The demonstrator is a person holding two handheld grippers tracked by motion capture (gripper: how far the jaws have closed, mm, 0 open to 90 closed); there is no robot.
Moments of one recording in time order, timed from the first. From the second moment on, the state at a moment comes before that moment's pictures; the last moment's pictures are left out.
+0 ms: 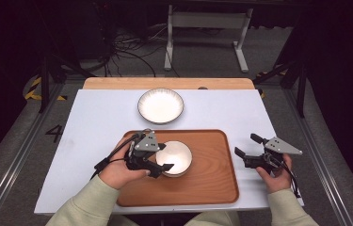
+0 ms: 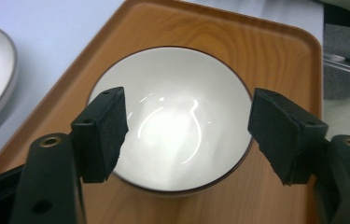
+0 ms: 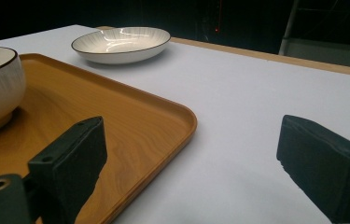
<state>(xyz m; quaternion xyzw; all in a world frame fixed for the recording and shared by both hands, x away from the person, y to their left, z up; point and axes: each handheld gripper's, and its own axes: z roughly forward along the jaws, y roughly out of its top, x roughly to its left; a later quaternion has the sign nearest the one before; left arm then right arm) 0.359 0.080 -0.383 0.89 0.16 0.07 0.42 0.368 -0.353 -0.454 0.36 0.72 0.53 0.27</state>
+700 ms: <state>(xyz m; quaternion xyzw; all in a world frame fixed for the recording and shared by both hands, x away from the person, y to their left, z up) 0.352 0.133 -0.385 0.85 0.24 0.13 0.46 0.368 -0.351 -0.453 0.36 0.73 0.52 0.27</state>
